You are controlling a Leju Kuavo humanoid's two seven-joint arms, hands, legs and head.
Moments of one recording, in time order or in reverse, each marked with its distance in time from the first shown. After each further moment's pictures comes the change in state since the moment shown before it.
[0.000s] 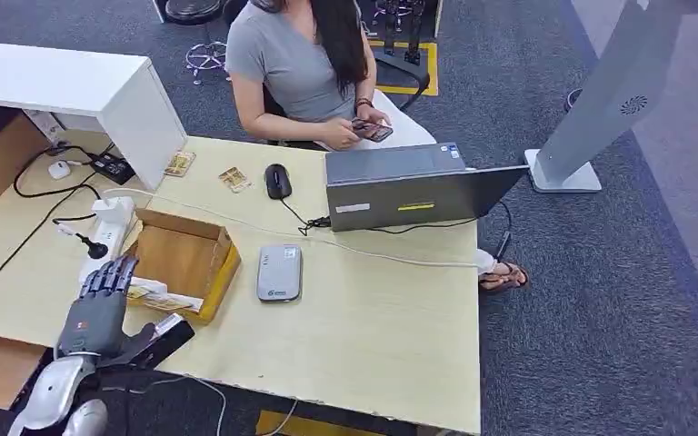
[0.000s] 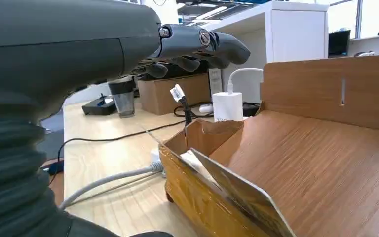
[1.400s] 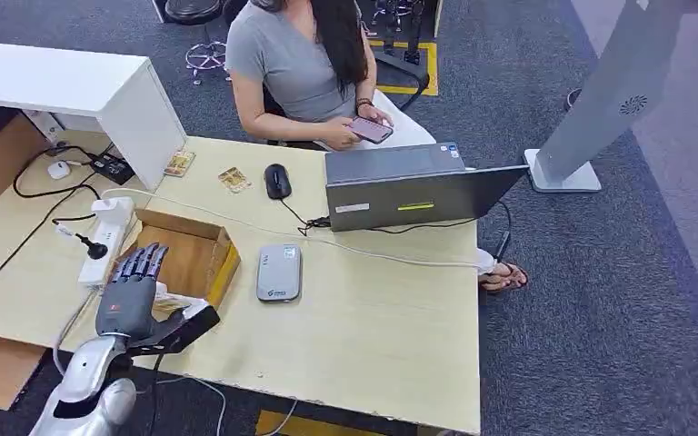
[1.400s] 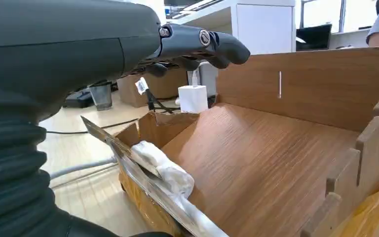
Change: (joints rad) left arm -0.111 -0.031 -0.078 0.078 0.000 -0.025 0.011; right arm -0.004 0.000 0.000 0.000 0.031 0.003 -0.008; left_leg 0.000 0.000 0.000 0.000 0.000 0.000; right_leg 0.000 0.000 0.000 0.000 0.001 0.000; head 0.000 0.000
